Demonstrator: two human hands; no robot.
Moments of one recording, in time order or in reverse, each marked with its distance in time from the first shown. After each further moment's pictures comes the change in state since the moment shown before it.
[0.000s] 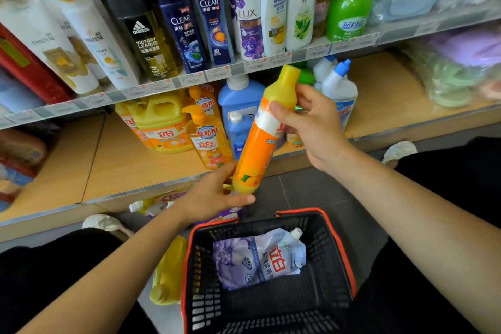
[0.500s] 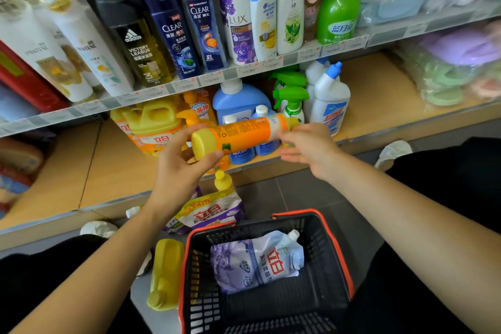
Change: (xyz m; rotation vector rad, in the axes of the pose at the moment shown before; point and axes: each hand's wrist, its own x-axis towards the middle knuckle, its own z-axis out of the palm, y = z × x) left_hand -0.007 0.026 -0.027 -0.350 0.574 0.232; right_hand -0.001 0.023 -0.019 -0.150 0.147 0.532
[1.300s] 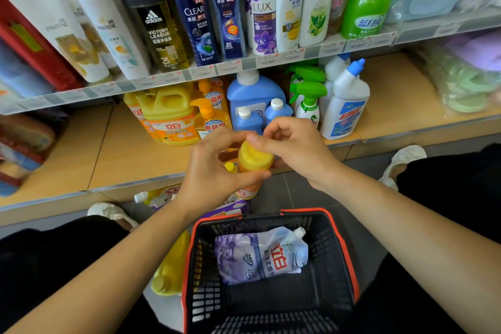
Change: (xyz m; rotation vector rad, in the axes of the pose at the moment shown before) left_hand -0.016 0.016 0.023 0.276 -0.092 0.261; right_hand -0.038 -0.001 0.038 -0.234 -0.271 -0.473
